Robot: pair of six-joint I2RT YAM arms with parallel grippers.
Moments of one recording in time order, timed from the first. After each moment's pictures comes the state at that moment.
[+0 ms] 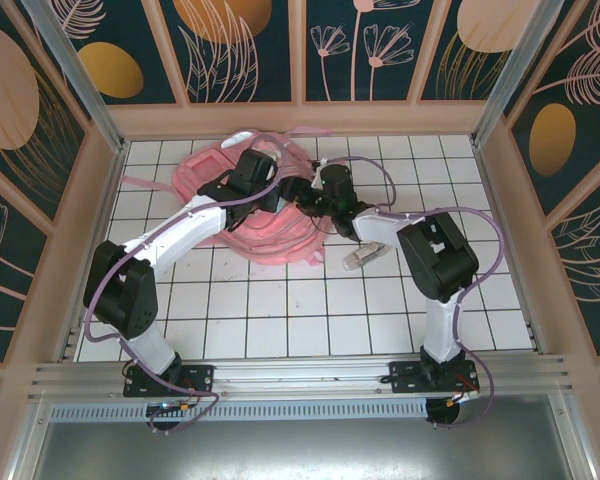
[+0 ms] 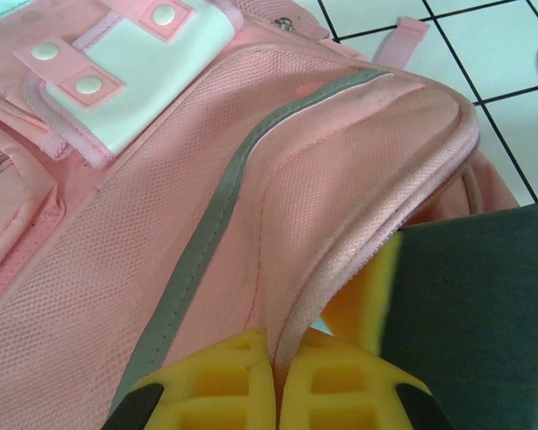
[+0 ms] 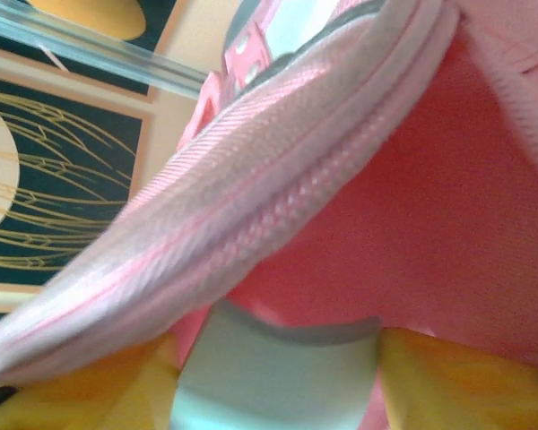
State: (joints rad) left arm -0.56 1.70 1.36 -0.45 -0.17 -0.26; right arm 0.58 1.94 1.18 0.41 -0.38 0.99
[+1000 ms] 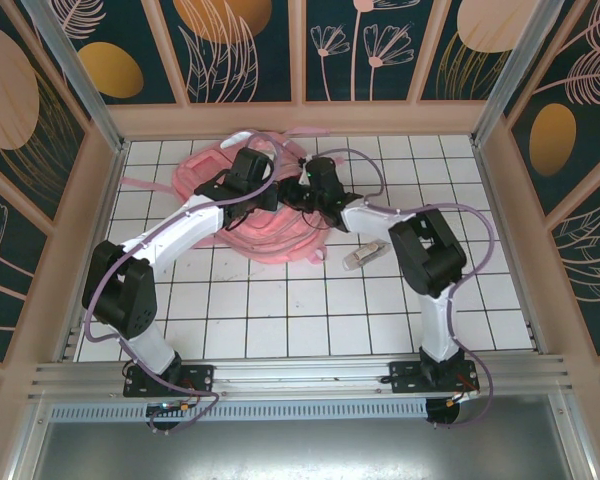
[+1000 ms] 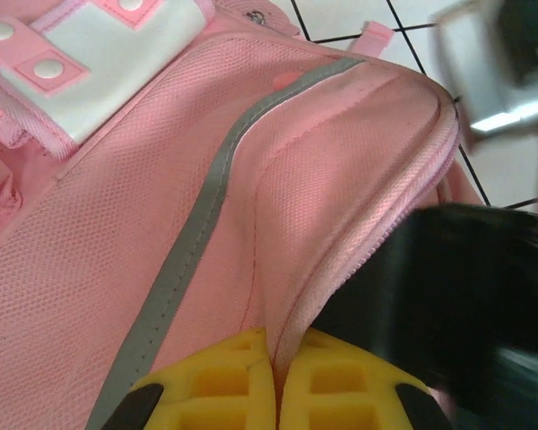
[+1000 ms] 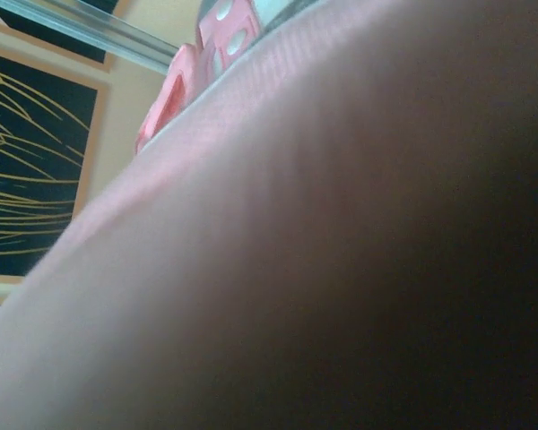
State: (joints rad) left arm -0.54 1.69 1.35 -0.43 -0.08 -0.31; right arm 0.63 2.06 1.39 0.22 -0.35 0.89
